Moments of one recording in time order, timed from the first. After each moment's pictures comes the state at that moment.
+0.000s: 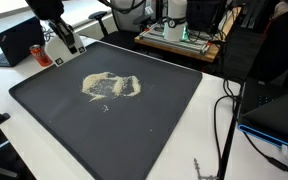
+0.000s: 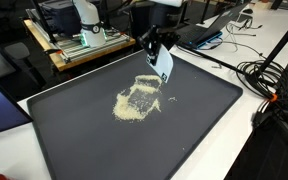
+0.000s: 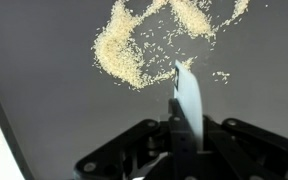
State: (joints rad) arm -0.10 0.53 -0.03 -1.42 -0.06 1.87 0.13
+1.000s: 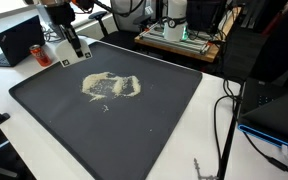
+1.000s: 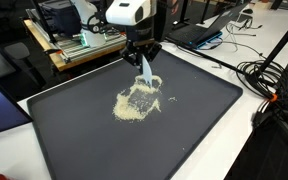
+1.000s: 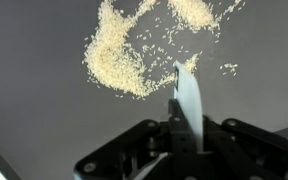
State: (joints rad) arm -0.15 0.39 -0.07 -1.77 0.09 2.20 0.11
